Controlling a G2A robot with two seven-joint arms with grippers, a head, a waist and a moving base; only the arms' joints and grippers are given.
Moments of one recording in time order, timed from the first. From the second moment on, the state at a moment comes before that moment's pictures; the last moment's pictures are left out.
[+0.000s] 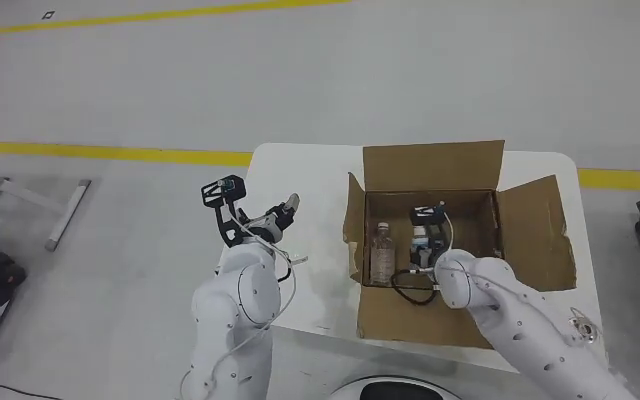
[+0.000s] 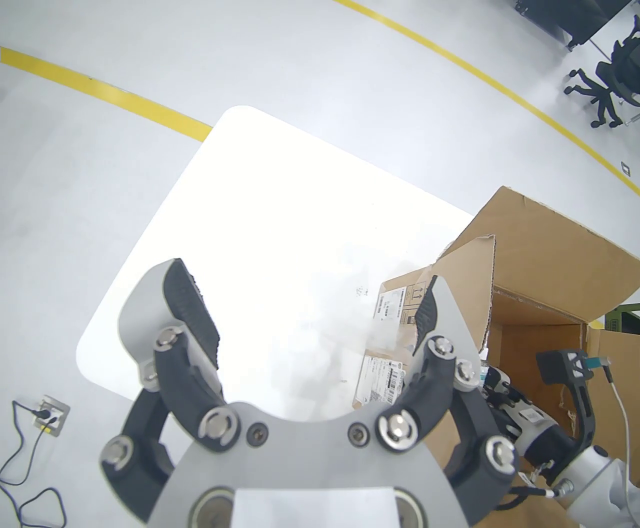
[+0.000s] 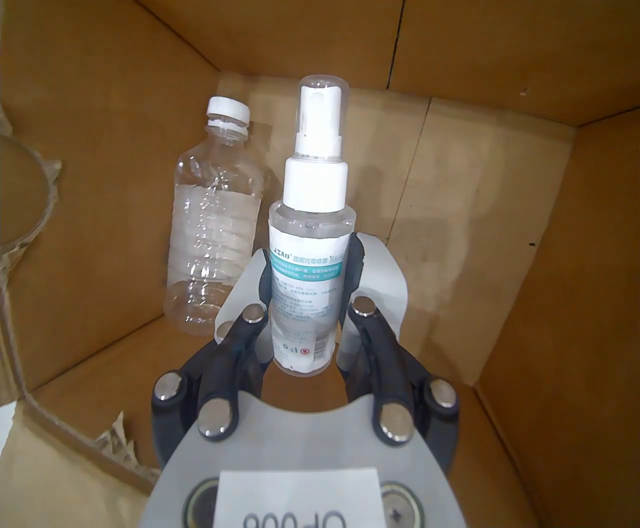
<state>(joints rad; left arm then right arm) 1.17 -1.56 -1.37 -2.06 1.48 0.40 -1.05 -1.07 -1.19 0.99 -1.68 -1.02 0.57 0.98</state>
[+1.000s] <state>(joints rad) 1.17 -1.56 -1.37 -2.06 1.48 0.40 -1.05 -0.98 -1.27 0.92 -1.42 -0.92 0.55 0.86</state>
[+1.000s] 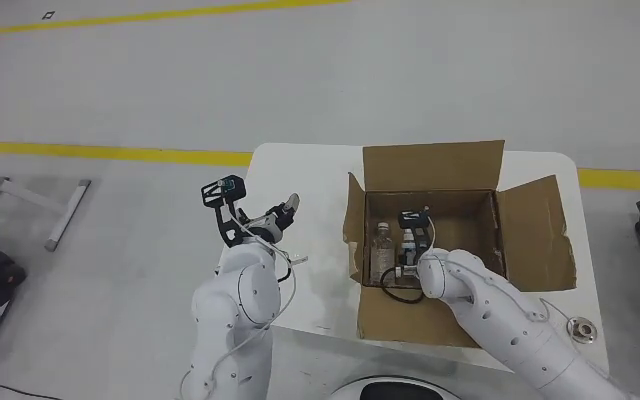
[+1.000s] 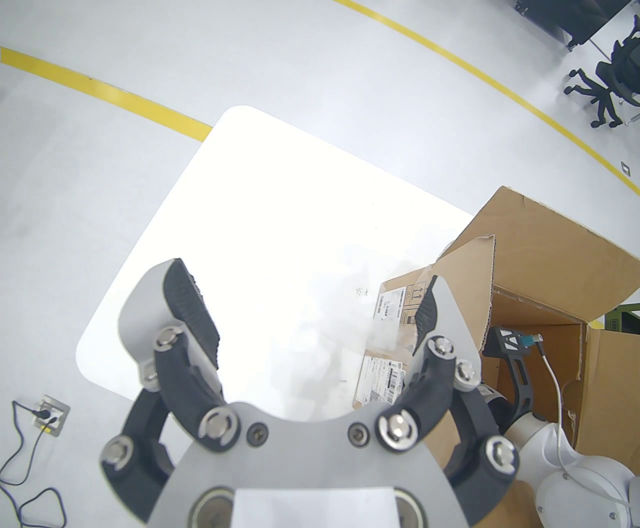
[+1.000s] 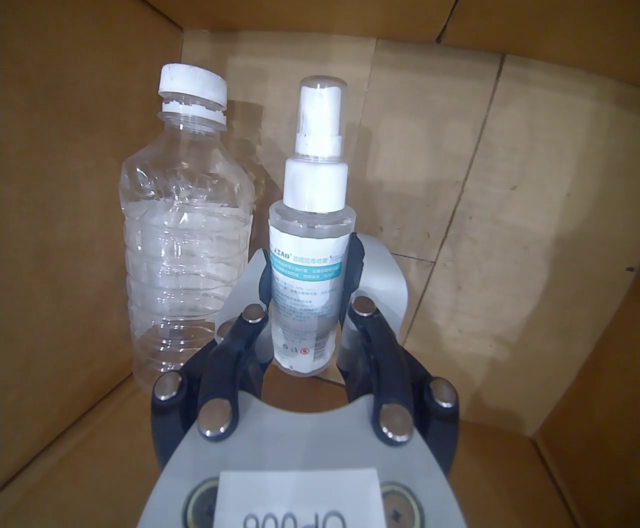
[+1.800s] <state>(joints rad) 1.17 -1.56 -1.37 -2.06 1.48 0.40 -1.05 -0.99 -1.29 0.93 -1.43 -0.95 0.51 0.88</state>
